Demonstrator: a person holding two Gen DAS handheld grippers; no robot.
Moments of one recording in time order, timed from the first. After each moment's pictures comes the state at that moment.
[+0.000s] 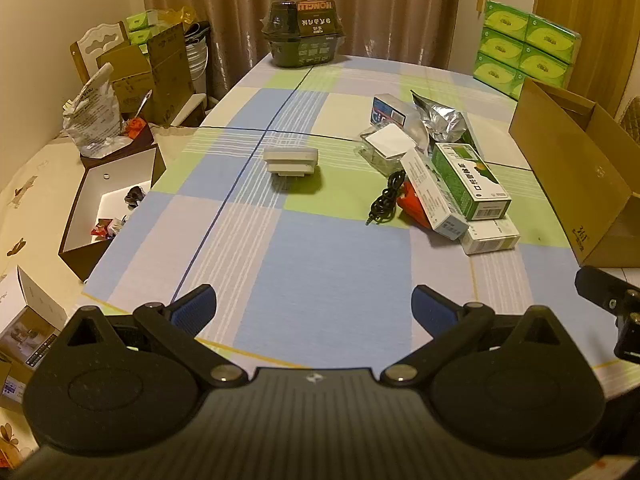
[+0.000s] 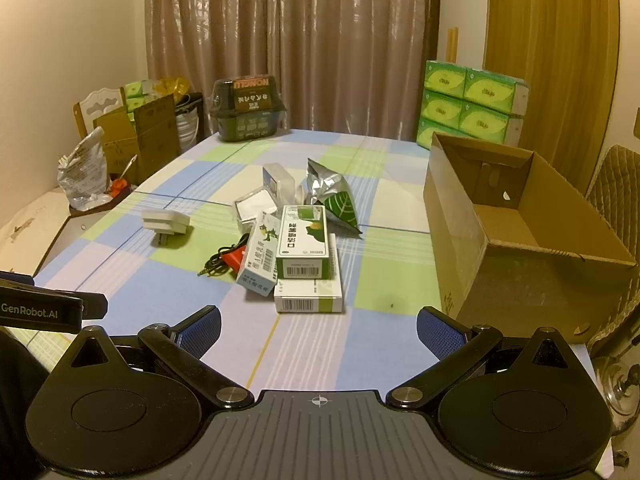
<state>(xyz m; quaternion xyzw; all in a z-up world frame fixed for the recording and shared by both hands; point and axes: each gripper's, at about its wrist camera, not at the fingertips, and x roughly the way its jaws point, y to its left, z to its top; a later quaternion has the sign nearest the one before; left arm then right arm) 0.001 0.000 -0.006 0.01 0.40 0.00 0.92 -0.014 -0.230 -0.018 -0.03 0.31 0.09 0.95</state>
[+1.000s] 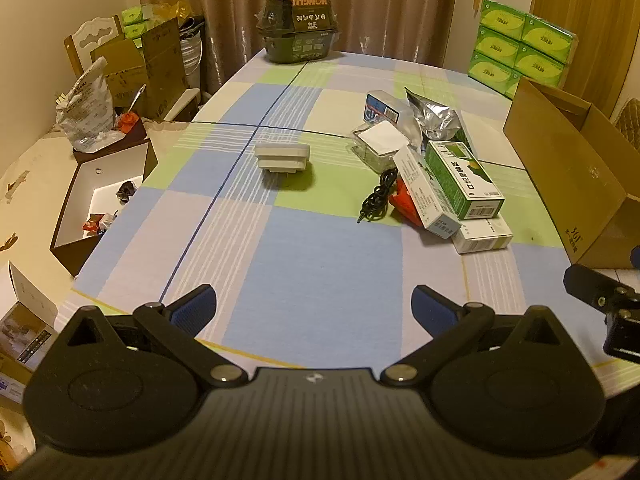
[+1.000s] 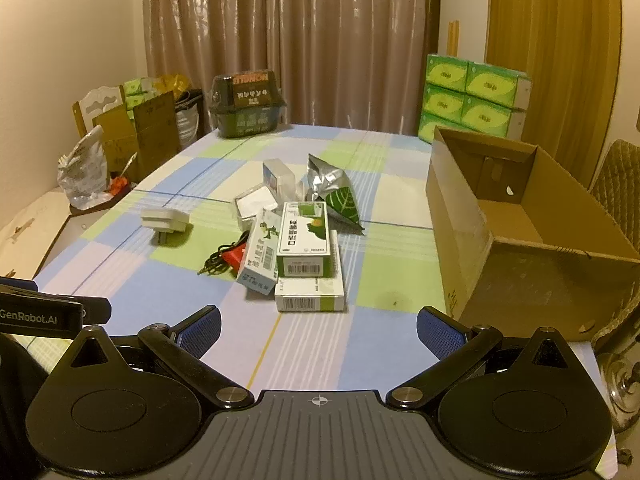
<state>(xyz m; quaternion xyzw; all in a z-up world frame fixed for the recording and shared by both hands) 0.003 -0.002 -0.007 0.00 0.41 -0.01 0.91 -0.009 -0.232 -0.025 -0.03 0.32 0.09 0.94</state>
